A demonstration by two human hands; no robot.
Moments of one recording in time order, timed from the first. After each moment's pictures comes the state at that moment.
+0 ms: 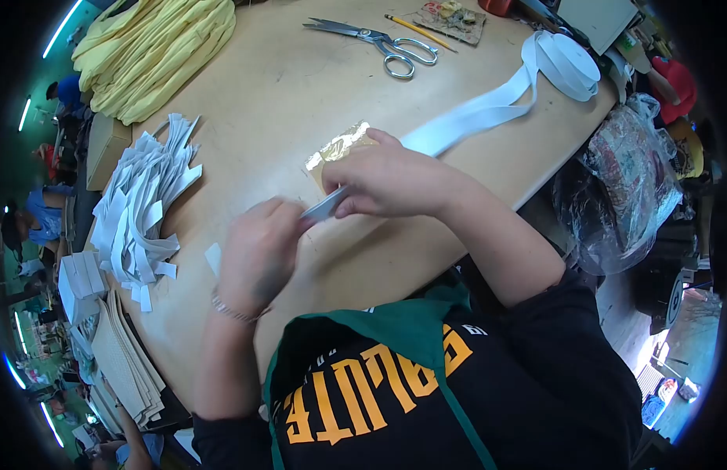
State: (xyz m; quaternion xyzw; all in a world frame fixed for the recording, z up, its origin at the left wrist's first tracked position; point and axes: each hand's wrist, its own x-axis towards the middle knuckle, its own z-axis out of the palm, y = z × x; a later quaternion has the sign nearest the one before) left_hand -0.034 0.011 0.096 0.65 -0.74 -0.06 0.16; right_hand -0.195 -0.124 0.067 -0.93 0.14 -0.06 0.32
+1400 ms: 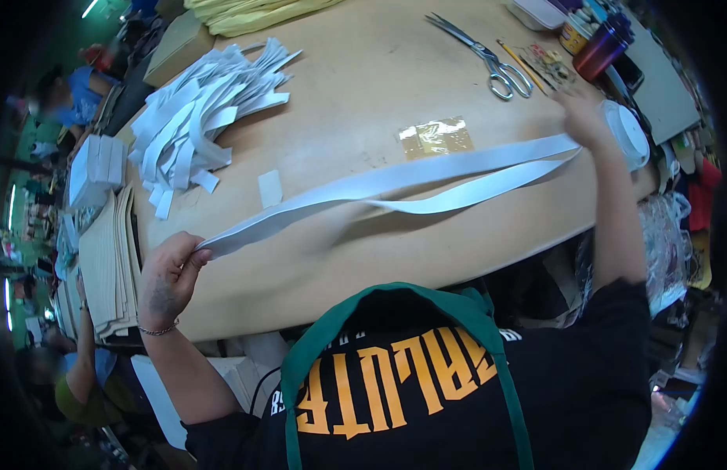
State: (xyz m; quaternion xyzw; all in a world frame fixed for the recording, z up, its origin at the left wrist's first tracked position) left_hand 0.058 0.195 0.138 0.81 -0.55 -0.11 0.17; right_hand -0.277 -0.288 0.071 -0.92 0.39 0.07 -0.06
